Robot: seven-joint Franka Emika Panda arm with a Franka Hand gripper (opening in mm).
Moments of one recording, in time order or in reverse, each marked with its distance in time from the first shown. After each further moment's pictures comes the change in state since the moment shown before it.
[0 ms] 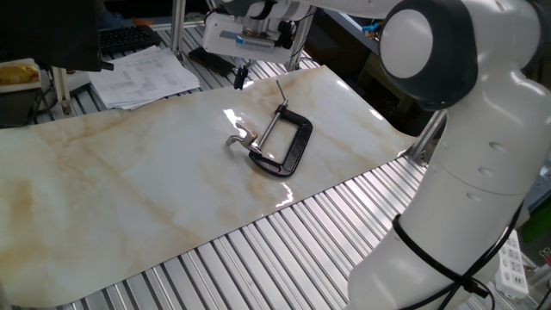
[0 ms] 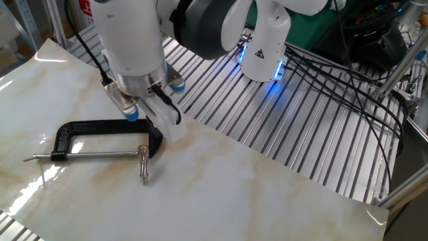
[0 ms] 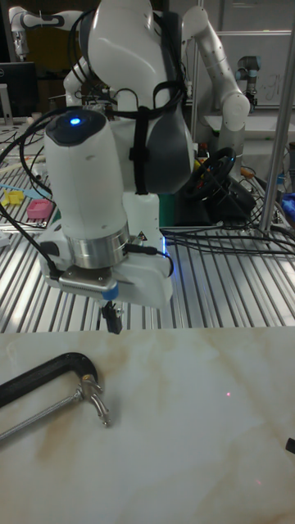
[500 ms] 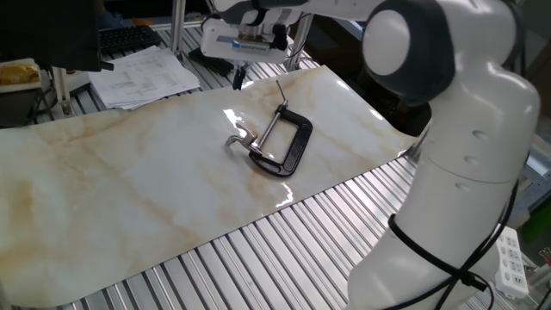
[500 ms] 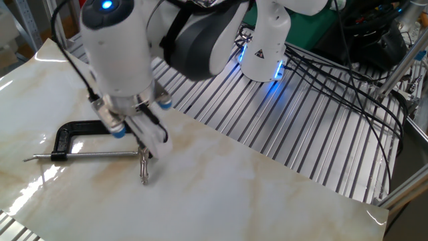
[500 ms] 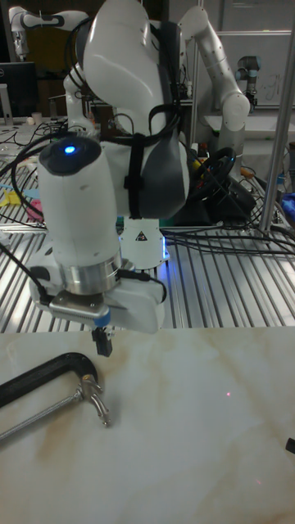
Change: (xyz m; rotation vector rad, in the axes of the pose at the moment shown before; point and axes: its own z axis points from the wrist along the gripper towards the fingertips) arm -0.028 -0.005 0.020 0.029 -0.021 -0.022
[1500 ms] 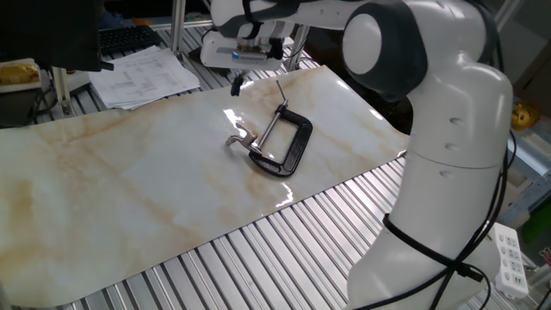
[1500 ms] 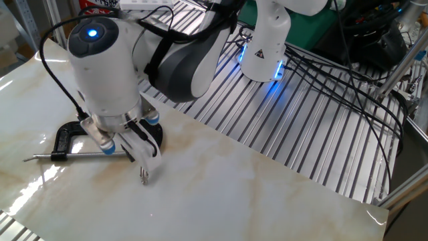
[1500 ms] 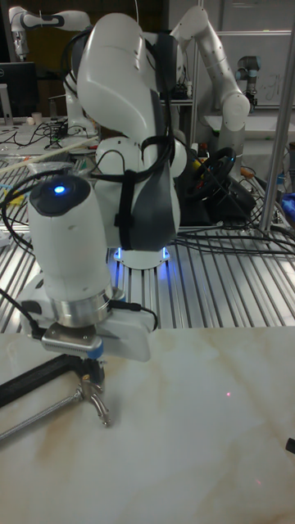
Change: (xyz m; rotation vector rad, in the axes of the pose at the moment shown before) arm -0.031 -0.007 0.041 -0.007 -0.016 -0.065
